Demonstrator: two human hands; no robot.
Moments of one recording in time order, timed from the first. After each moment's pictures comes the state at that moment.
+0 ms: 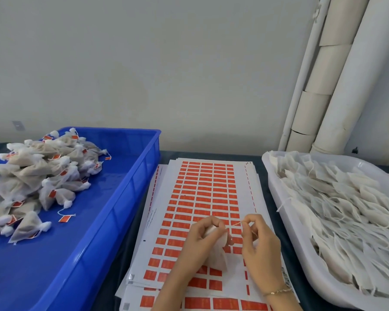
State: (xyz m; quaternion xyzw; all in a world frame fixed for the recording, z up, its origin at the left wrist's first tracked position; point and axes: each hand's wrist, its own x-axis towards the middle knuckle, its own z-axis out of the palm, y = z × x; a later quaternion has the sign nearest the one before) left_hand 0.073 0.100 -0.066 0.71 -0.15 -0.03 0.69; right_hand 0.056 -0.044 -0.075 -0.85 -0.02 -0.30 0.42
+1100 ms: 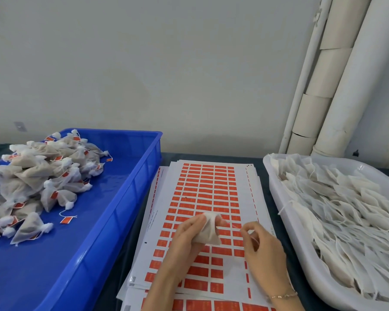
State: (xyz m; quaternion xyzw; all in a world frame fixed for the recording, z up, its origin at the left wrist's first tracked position) left_hand 0.072 0.124 -0.054 0.56 -0.09 -0.11 0.82; right_hand 0.061 -0.054 -0.082 -0.91 0.04 -0.19 0.37
